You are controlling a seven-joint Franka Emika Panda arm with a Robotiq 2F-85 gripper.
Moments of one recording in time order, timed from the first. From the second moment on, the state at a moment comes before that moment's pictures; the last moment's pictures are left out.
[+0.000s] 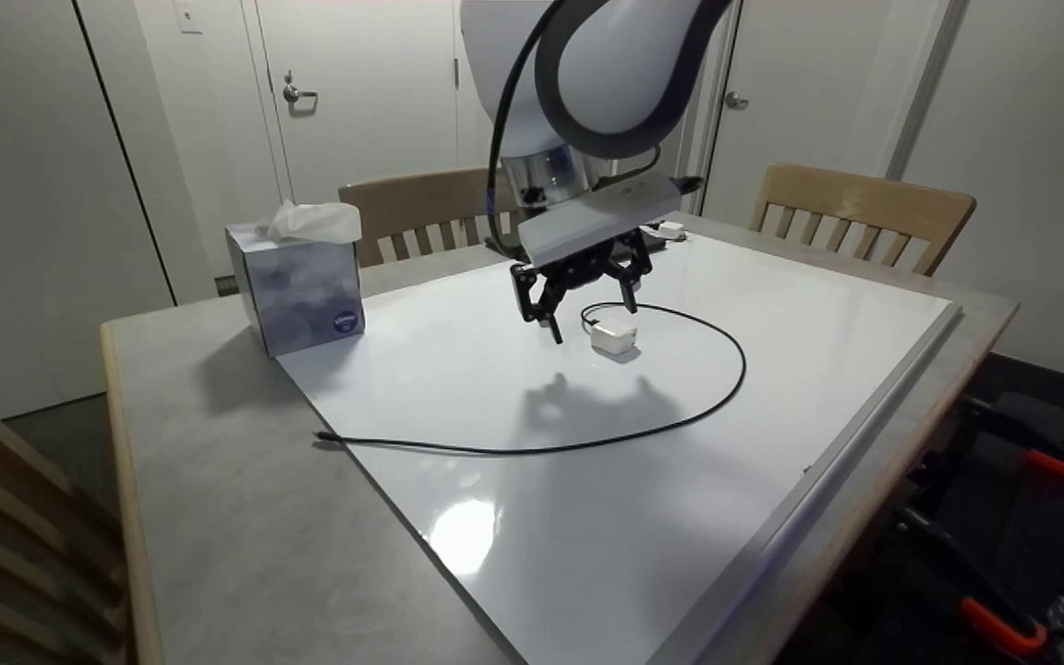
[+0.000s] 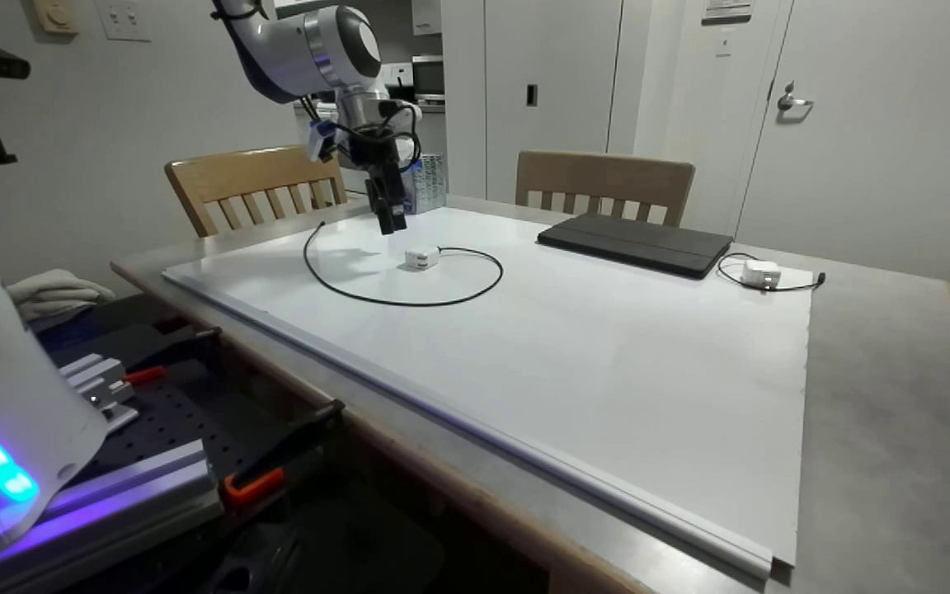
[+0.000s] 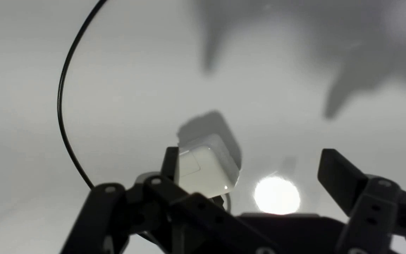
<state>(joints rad) 0.40 0.51 -0.06 -2.03 -0.33 2.30 1.02</state>
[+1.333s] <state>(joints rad) 0.23 0.58 -0.02 -1.91 -0.17 2.22 0.50</state>
